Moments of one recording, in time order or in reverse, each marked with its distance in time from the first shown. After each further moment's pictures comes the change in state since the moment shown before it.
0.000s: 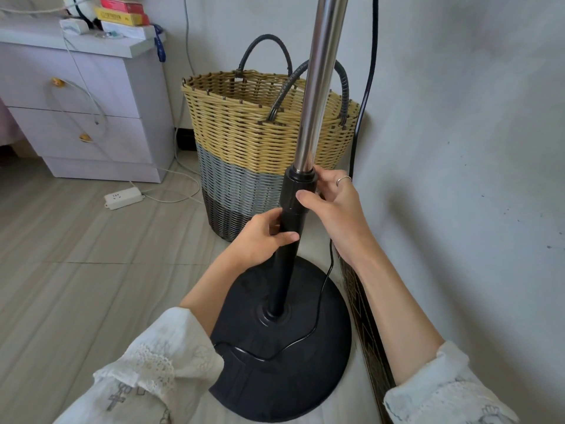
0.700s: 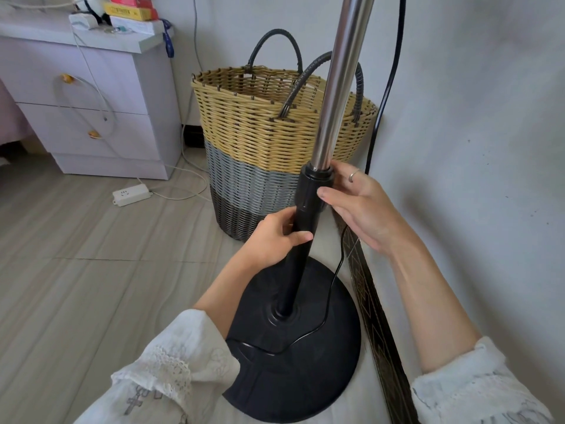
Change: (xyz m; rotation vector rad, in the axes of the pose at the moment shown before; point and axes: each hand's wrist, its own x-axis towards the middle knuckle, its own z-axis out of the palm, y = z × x) left_hand 0.002 -0.006 0.001 -0.006 0.012 -0.022; right_hand 0.015 0.000 -0.019 0.057 -0.307 -0.011
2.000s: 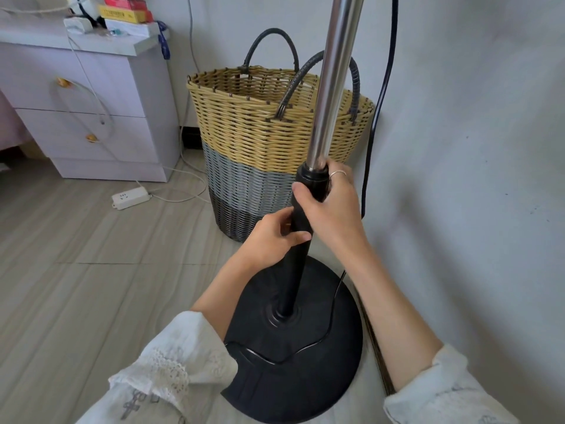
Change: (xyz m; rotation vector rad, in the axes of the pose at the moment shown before) left_hand 0.001 0.004 -0.001 0.085 0.017 0.062; right_hand 0.002 0.003 0.044 -0.496 0.415 -0.085
